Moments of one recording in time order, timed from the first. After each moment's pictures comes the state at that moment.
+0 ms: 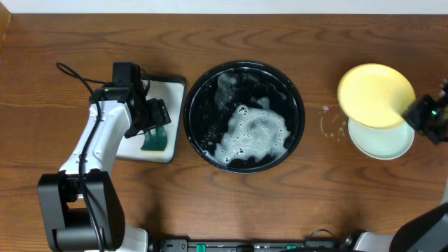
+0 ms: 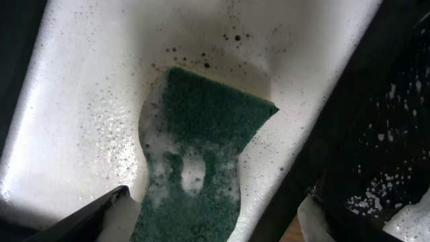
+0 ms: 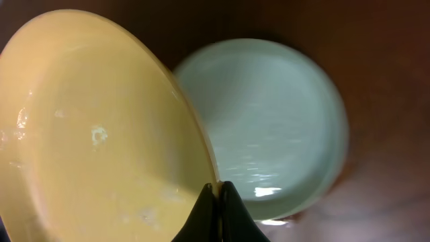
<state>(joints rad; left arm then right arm) 0.04 1.66 1.14 -0.83 0.08 -0.32 -0.58 1.55 1.23 -0.85 -0.24 0.27</state>
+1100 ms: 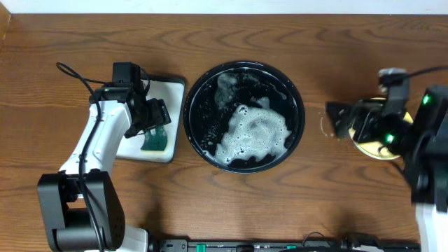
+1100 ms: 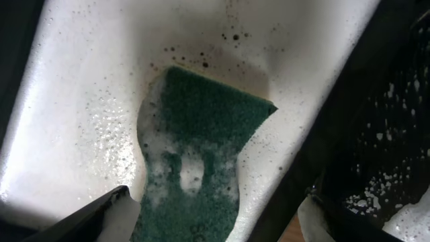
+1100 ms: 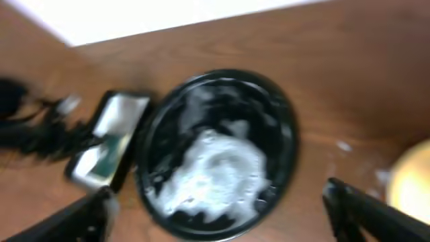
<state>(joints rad) 0.04 1.66 1.14 -0.82 0.09 -0.32 -0.06 0.99 1.19 -0.88 -0.54 0.12</state>
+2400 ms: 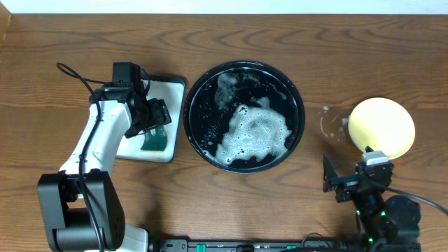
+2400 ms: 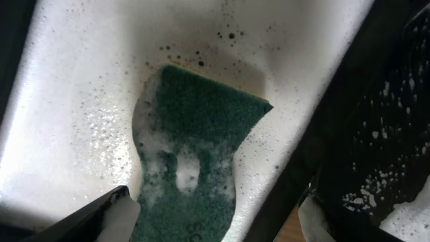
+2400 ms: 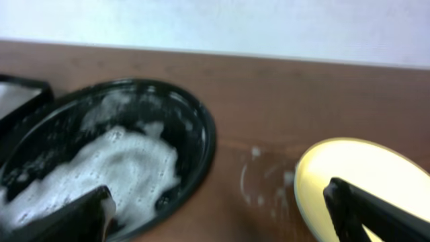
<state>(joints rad) 0.04 1.66 1.14 -0.82 0.10 -0.32 0.02 0.10 0.33 -0.49 -0.17 -0.03</state>
